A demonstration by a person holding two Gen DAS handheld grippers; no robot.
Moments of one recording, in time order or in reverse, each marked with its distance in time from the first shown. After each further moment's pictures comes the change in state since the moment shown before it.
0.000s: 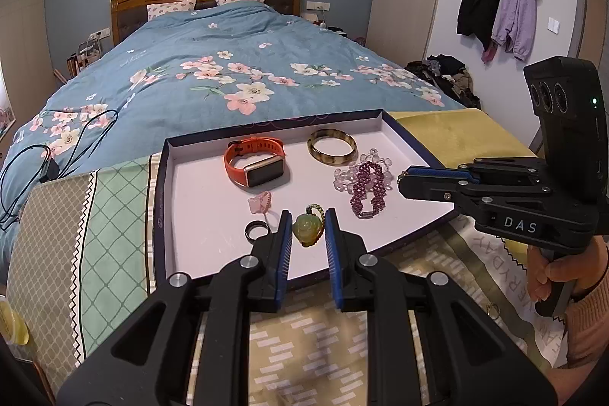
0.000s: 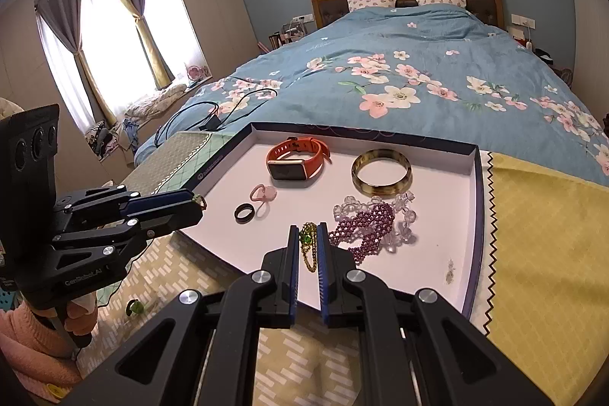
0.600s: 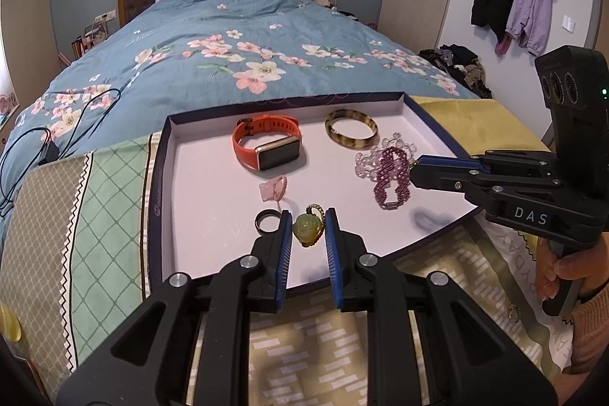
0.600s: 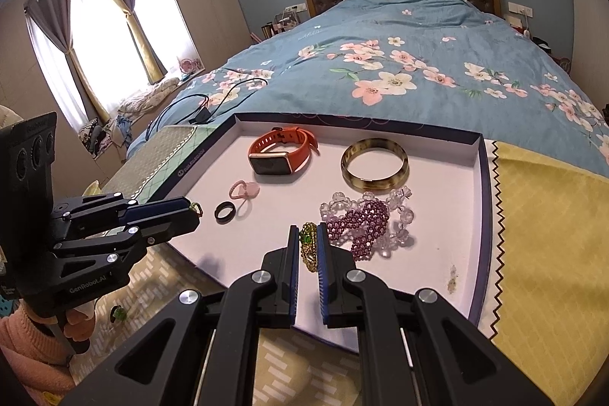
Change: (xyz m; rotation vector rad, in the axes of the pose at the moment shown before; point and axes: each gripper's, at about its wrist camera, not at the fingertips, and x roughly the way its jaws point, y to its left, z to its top) left arm 0.032 0.013 -0.005 -0.034 0.071 0.026; right arm 0.023 -0.010 0.004 0.022 0.046 -0.012
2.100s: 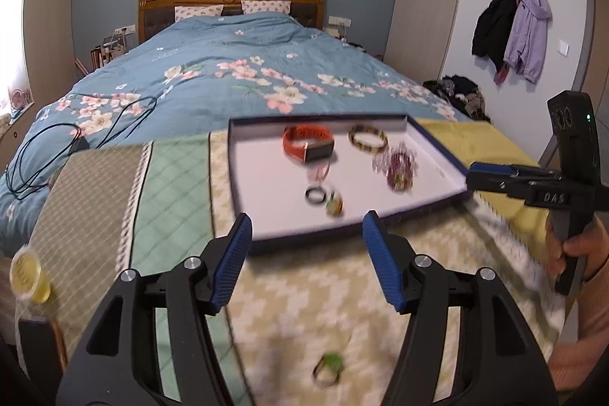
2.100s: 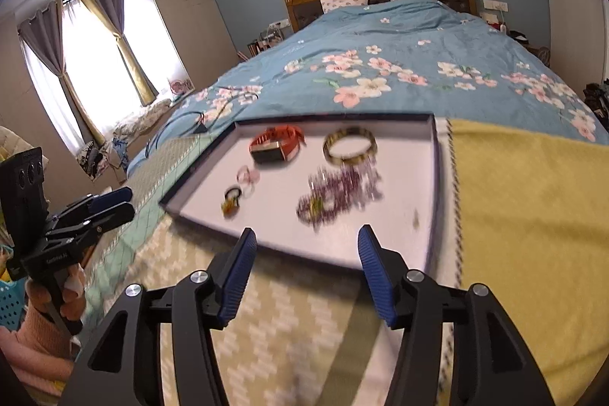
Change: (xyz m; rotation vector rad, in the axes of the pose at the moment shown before) left arm -0.089 0.038 -0.051 -0.030 -0.117 0.011; right arm -0.058 -0.005 -0.040 0.075 -0.055 -0.029
